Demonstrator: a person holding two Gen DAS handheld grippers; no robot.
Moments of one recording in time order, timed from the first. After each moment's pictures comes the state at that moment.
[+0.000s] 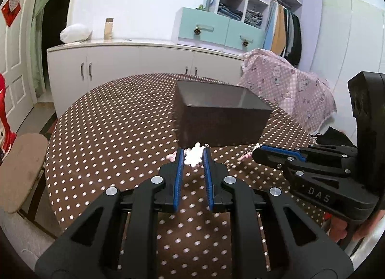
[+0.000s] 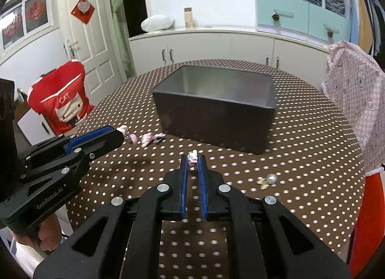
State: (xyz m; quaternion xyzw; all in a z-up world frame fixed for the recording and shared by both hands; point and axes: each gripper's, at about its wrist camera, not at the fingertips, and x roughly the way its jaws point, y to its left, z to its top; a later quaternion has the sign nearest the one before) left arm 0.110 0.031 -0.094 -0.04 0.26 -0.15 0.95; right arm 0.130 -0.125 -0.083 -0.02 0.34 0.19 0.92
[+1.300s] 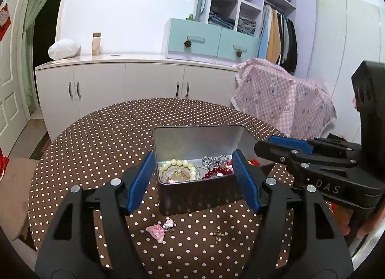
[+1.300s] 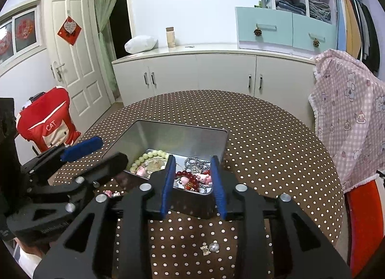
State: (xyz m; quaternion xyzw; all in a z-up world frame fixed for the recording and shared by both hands) left arm 0.172 0.000 -0.069 -0.03 0.23 -0.17 0.96; right arm 0.184 -0.159 -0.054 -0.01 0.30 0.16 0.94
